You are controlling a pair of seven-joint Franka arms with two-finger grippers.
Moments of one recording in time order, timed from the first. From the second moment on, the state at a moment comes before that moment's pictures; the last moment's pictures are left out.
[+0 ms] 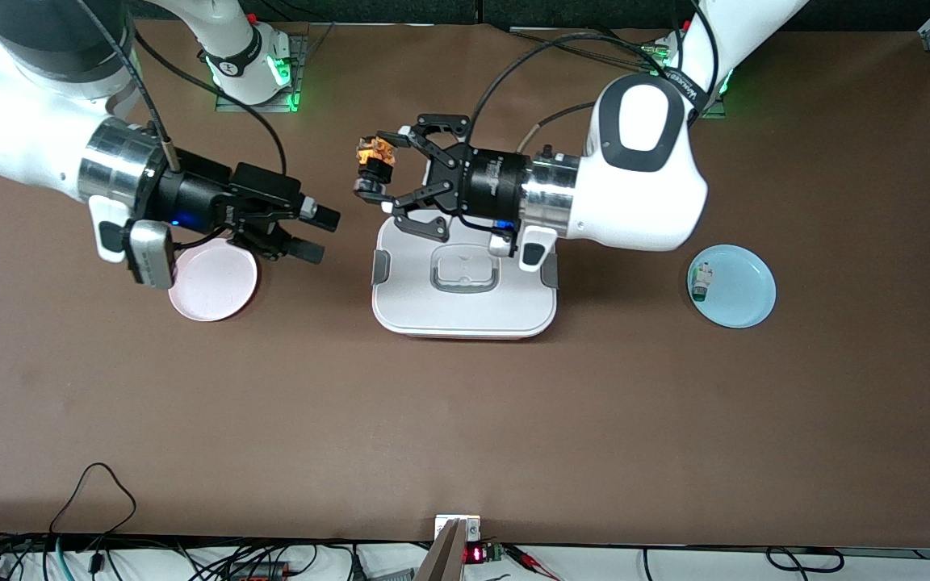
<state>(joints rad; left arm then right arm) -0.19 0.55 -0.51 -1.30 -1.37 2.08 -1.55 0.41 0.16 -0.09 -1.64 1.22 2.14 -0.10</state>
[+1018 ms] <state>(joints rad) -0.18 0.55 -0.51 -1.30 -1.37 2.08 -1.55 0.59 0.05 -0.10 -1.77 1.22 2.38 0.08</state>
